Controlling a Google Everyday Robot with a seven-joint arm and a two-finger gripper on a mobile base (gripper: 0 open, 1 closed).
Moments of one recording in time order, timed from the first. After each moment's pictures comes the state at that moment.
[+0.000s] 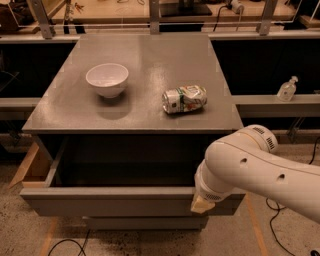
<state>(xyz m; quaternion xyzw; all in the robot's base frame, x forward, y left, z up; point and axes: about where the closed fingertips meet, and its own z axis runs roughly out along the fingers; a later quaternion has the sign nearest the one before) 0.435 -0.114 0.669 -0.63 0.77 -0.02 0.13</state>
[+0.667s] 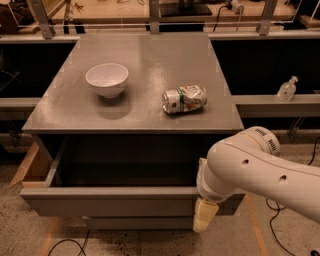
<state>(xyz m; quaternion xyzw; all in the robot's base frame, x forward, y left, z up) 0.435 -0.117 0.665 -0.63 0.76 -0.02 0.14</state>
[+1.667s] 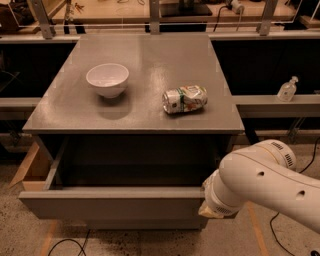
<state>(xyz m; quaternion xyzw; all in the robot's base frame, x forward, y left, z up) 0.404 -0.136 0.657 -0.60 0.79 0.00 0.13</state>
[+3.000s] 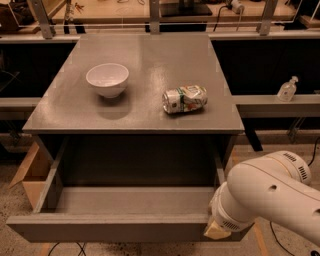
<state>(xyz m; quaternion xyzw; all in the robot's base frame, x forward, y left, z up) 0.366 -0.146 0.659 -0.57 0.81 0.01 0.10</state>
